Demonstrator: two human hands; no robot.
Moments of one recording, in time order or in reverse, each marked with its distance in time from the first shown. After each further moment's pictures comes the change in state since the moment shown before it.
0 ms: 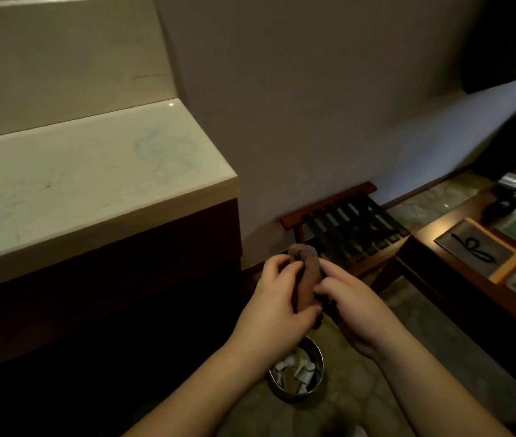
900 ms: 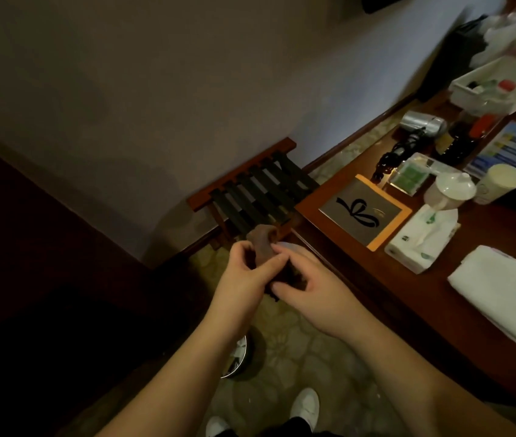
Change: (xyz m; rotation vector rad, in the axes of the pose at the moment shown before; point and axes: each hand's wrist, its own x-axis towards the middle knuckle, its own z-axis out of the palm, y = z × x) left_hand 0.170 0.102 0.279 -0.749 -0.023 -0.542; right_hand -0.027 0.059 -0.317 -0.239 0.119 -0.090
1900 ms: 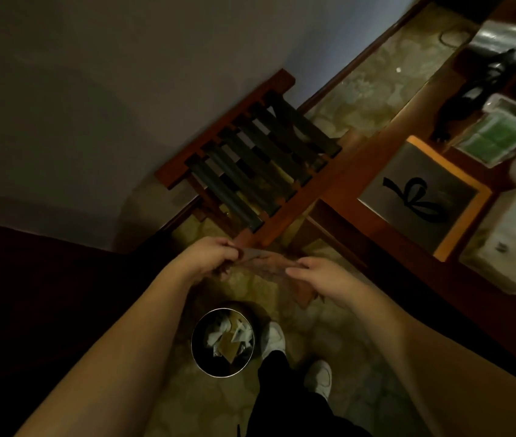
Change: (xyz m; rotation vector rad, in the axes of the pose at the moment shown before) left_hand 0.294 -0.089 -0.125 0.543 -0.241 -0.612; right_hand 0.201 0.192 0.006 -0.011 -0.148 0.737
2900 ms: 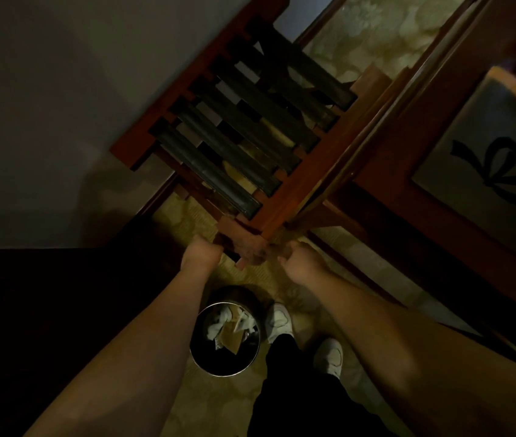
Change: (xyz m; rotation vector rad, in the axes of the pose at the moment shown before) left_hand 0.182 -0.078 -0.005 0.319 0.360 -0.158; right_hand 0.167 0.045 0.047 -0.271 0.209 0.243
